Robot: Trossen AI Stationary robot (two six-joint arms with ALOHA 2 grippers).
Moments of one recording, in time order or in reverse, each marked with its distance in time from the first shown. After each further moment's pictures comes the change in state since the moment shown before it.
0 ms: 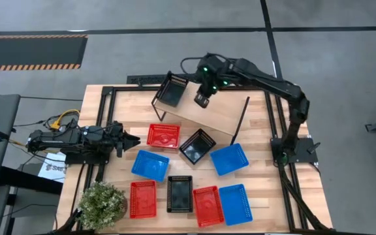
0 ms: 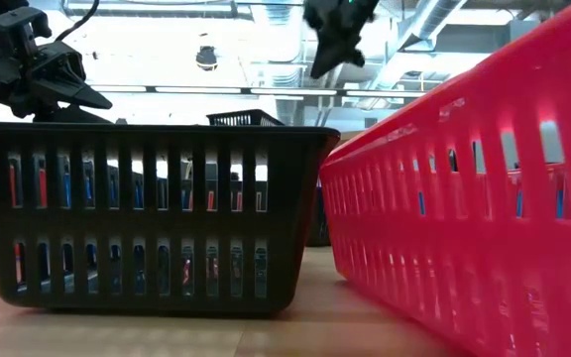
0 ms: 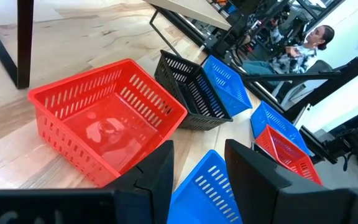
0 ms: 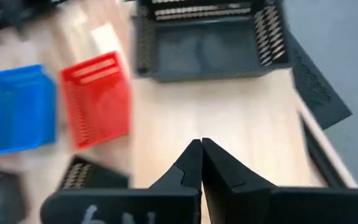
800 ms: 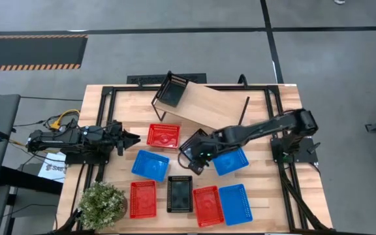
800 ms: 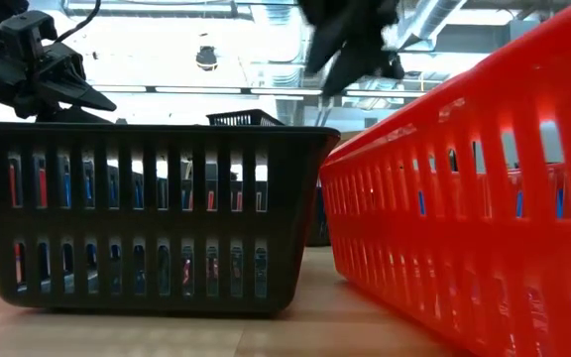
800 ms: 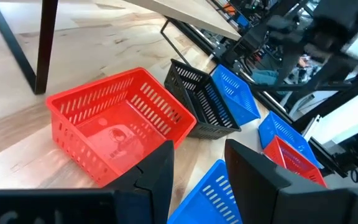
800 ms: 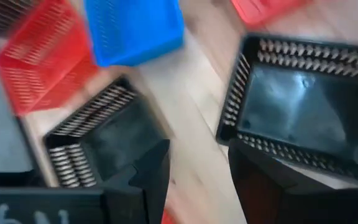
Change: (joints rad) left arm 0.000 0.000 0.000 0.005 -0.051 -0.017; right arm 0.565 -0.036 -0.521 0.360 0.081 0.698
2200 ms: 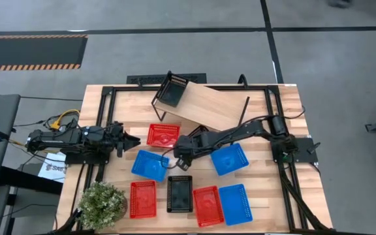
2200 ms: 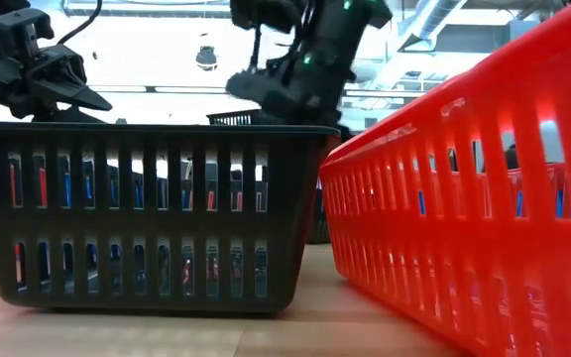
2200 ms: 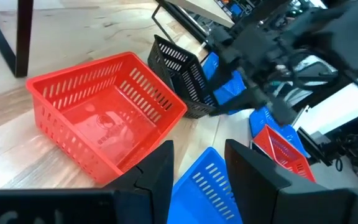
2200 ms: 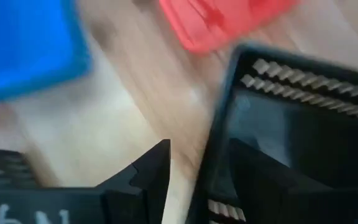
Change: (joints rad) left arm 0.000 0.015 0.000 -0.003 0.061 -0.025; right arm -0.066 0.320 0.143 -0.022 0.170 -0.112
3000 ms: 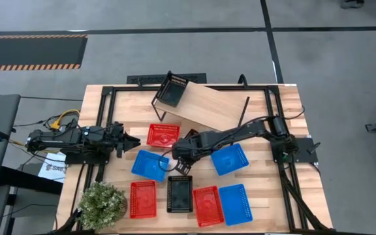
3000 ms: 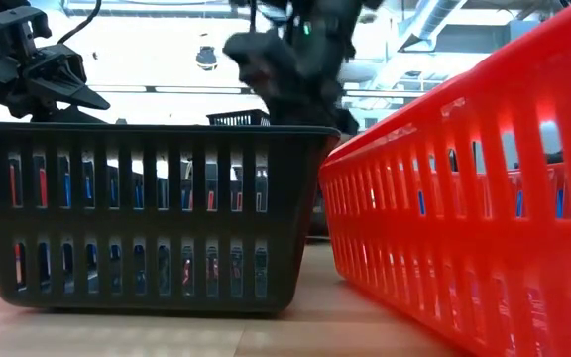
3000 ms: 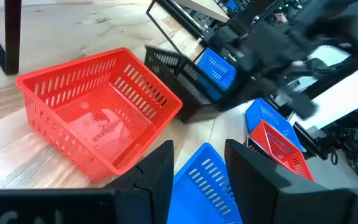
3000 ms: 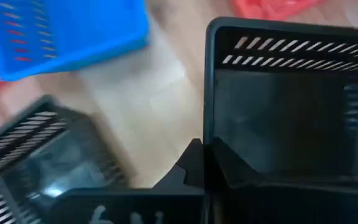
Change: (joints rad) left arm 0.000 0.000 0.000 0.002 0.022 0.008; right arm 0.020 -0.001 0.101 -0.056 -0.159 0.026
